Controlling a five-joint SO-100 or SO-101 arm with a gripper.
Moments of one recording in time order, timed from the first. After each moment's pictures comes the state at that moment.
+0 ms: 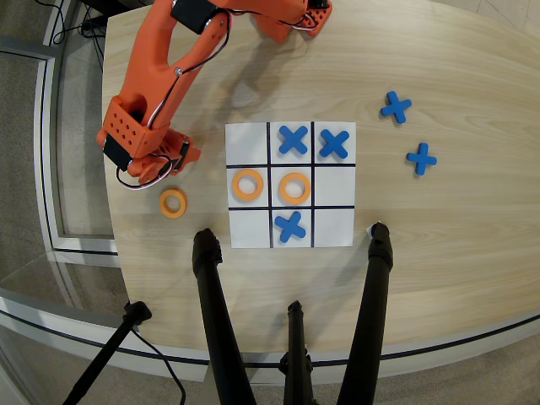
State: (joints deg) arm 41.9 62.8 83.8 70.8 -105.3
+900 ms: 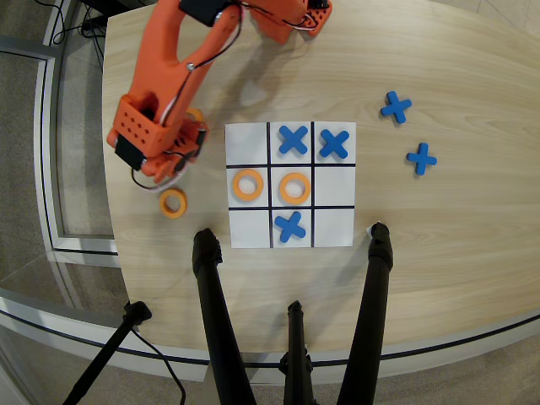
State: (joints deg) arm 36.3 72.6 88.4 78.9 -103.5
